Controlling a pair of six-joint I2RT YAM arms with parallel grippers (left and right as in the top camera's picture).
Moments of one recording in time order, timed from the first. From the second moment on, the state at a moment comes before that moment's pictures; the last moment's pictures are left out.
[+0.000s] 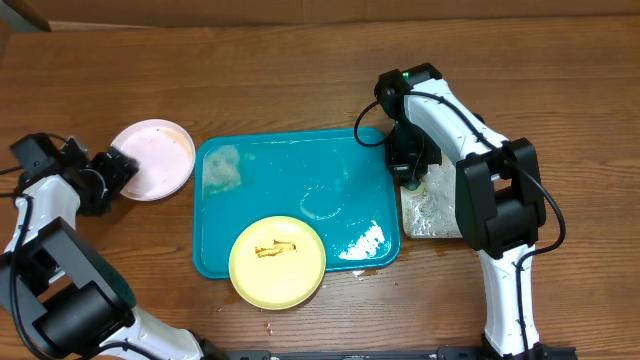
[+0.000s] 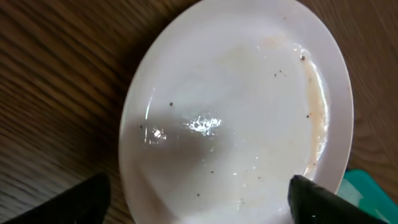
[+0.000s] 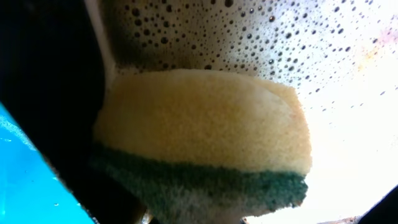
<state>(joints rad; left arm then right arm) 0.64 1.86 1.18 -0.50 0.35 -0.23 0.36 2.32 1.88 -1.42 0.07 0.38</state>
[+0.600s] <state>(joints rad) 0.55 1.80 1.28 -0.65 0.38 -0.24 0.36 2.32 1.88 -1.42 0.07 0.36</state>
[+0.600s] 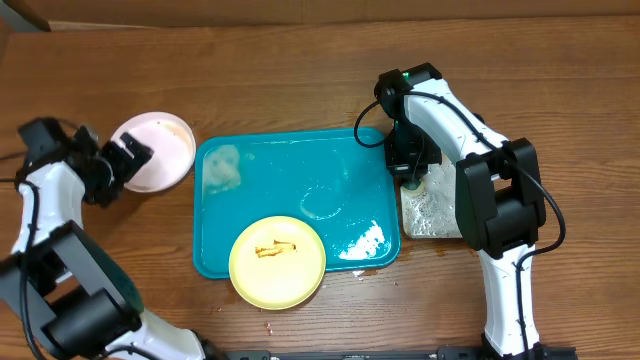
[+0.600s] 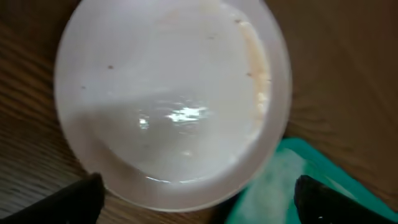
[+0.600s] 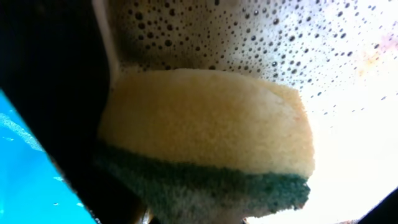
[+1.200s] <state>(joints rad) -0.04 1.64 1.35 -0.93 0.30 -0.13 0.36 2.32 1.89 -1.39 0.07 0.35</state>
